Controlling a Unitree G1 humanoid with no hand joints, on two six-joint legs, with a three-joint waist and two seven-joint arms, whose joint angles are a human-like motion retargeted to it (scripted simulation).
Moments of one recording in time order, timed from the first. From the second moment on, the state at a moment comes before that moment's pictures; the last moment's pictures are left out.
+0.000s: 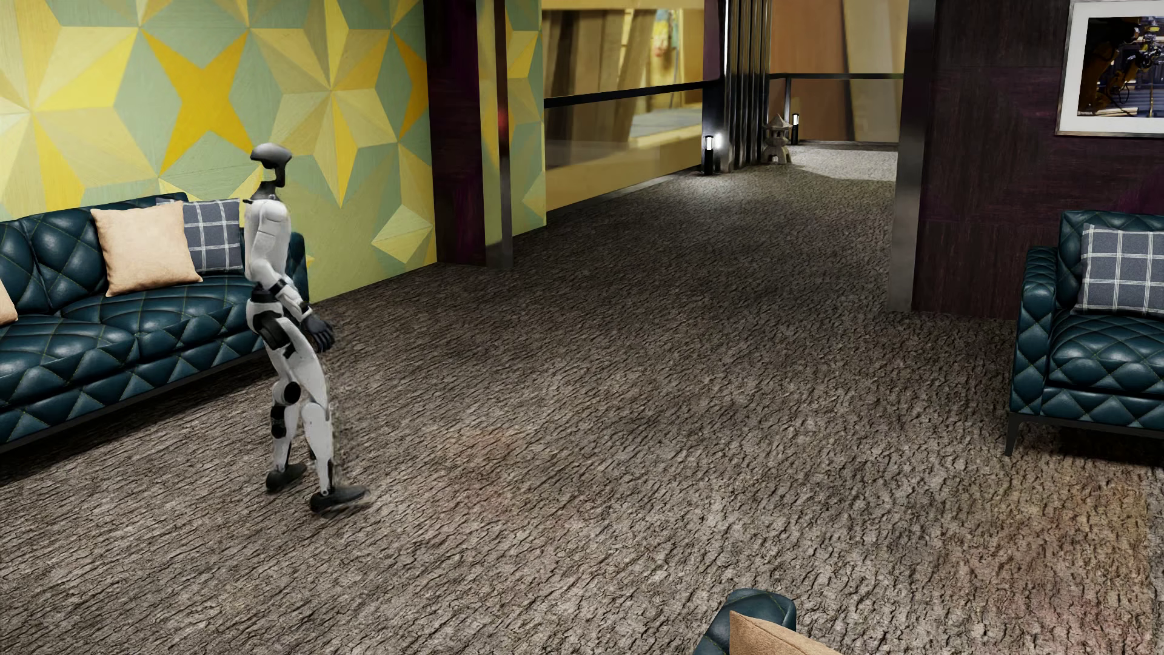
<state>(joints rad) -0.29 -0.41 -0.03 0.29 -0.17 -0.04 0.61 -0.11 0.06 0.53 0.28 -0.04 0.27 -0.28 -0.16 0.28 -0.07 0.01 0.22 -0.28 -0.17 0.81 0.47 0.59 -0.70 0.36 0.11 0.04 -0.02</state>
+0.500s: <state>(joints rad) -0.18 -0.01 -0.01 0.53 -0.40 -0.11 1.12 -0.80 -0.01 0.38 0.41 0.10 0.22 0.00 -0.36 0.27 -0.09 0.03 0.19 -0.14 -0.19 0.74 0.72 0.49 -0.78 0.34 0.21 0.15 0.13</state>
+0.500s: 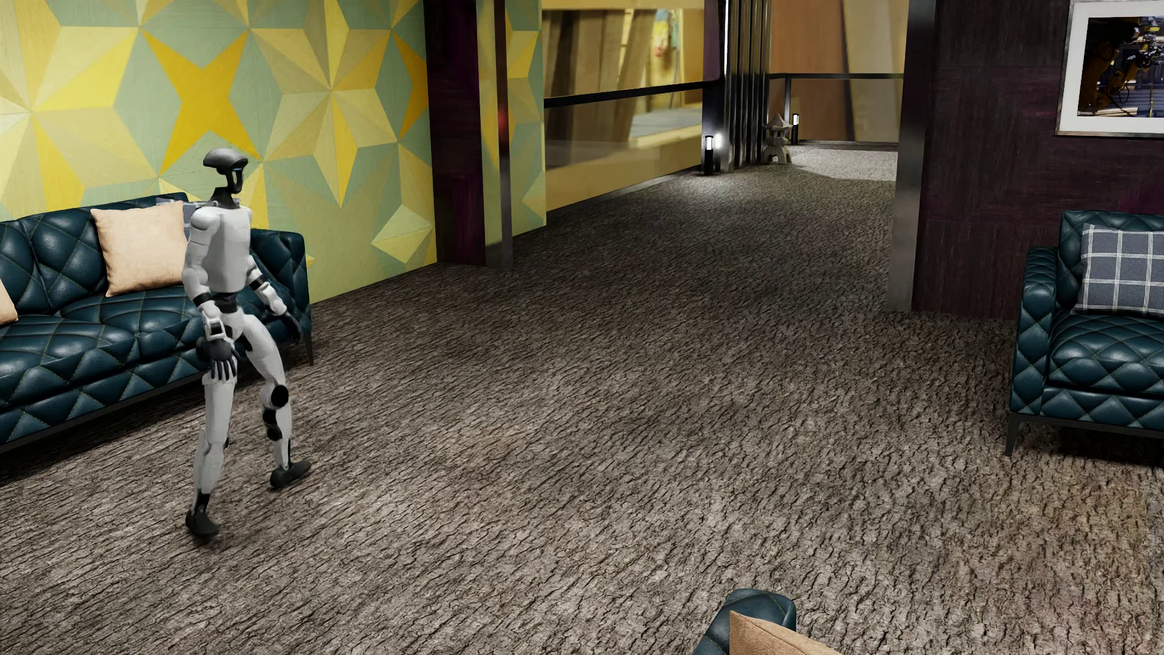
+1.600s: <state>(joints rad) -0.36 -0.54 0.04 0.21 -0.04 -0.03 0.43 0.09 0.06 0.52 1.17 -0.12 0.34 -0.22 -0.20 0.20 -0.09 0.04 0.25 -0.39 -0.10 0.82 0.80 0.58 -0.77 0.31 0.26 0.12 0.12</state>
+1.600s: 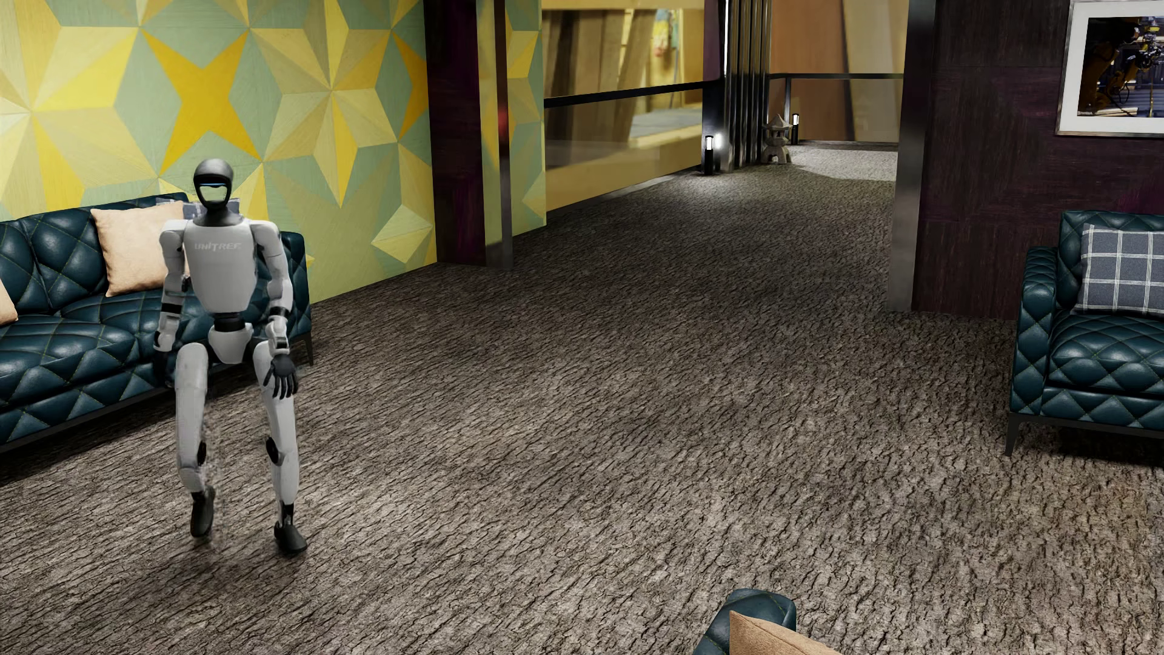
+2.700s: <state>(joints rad) -0.16 -0.16 -0.05 0.28 -0.16 0.02 0.36 -0.26 -0.02 0.40 0.39 -0.05 0.34 -0.22 -0.33 0.21 -0.04 -0.10 0.08 -0.35 -0.17 0.85 0.83 0.66 -0.72 0.35 0.28 0.02 0.05</state>
